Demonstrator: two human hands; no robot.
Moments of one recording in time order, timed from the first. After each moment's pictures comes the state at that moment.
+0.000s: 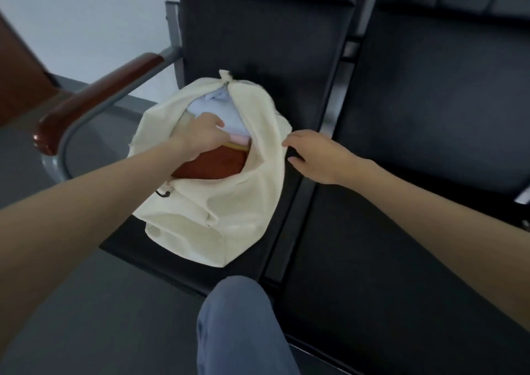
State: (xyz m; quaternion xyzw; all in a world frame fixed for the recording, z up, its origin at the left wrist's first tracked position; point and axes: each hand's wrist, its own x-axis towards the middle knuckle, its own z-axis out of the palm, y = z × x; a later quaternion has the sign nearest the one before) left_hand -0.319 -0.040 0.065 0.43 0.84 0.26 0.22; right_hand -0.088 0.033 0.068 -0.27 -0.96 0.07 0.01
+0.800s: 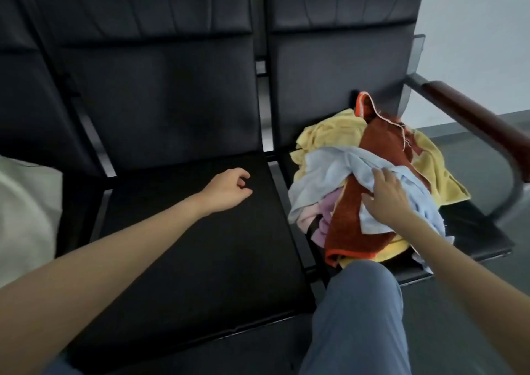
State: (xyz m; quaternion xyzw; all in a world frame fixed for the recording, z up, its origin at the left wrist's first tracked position) left_hand 0.190 -0.017 0.072 0.72 0.58 0.10 0.35; right_hand 0.520 -0.068 0.020 -0.80 -0.59 0.07 0.11
